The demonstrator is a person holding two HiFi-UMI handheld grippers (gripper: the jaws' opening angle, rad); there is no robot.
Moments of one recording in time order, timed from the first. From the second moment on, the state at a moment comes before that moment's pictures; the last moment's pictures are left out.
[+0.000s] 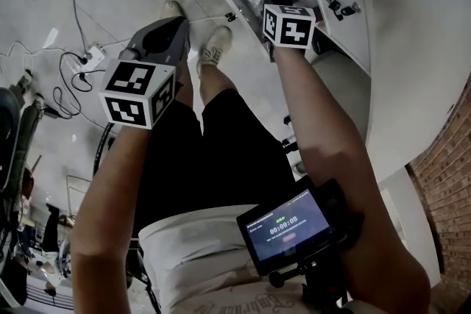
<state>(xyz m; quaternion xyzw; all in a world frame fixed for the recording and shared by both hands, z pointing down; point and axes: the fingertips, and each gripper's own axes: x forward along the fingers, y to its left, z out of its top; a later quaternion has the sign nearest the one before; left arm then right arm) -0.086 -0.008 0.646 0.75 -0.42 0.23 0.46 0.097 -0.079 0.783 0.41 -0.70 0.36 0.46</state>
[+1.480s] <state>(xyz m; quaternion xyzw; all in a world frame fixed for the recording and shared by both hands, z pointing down) -0.068 0.060 0.465 0.76 -0.48 0.17 0.40 0.081 -0.010 0.532 0.40 -0.82 0.25 0.34</state>
